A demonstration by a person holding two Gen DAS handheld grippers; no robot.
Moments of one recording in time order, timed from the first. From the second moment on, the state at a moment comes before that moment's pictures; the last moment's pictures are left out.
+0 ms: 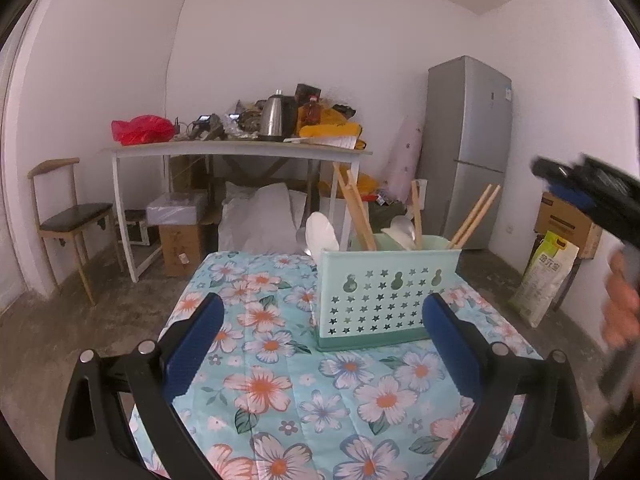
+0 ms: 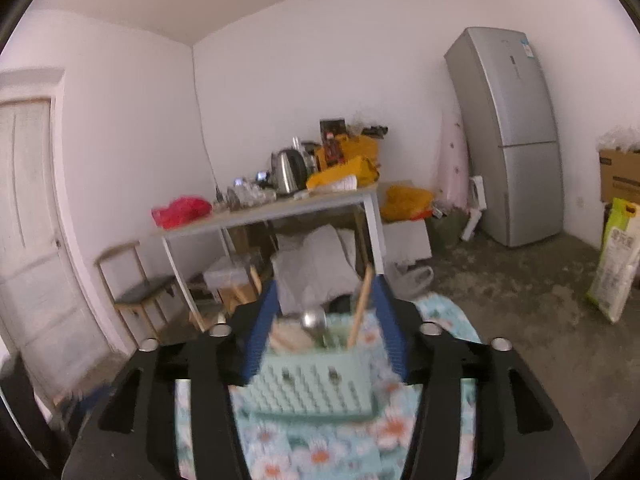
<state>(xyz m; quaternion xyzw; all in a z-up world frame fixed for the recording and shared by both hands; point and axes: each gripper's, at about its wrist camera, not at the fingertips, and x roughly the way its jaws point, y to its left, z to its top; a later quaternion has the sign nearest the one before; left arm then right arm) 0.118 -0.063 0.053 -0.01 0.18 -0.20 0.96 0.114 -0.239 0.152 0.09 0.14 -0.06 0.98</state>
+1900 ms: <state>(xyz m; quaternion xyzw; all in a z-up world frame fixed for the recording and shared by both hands) 0.131 -0.057 0.024 0.07 0.28 0.03 0.96 0.107 -0.199 0.068 -0.01 0.28 -0.21 0.94</state>
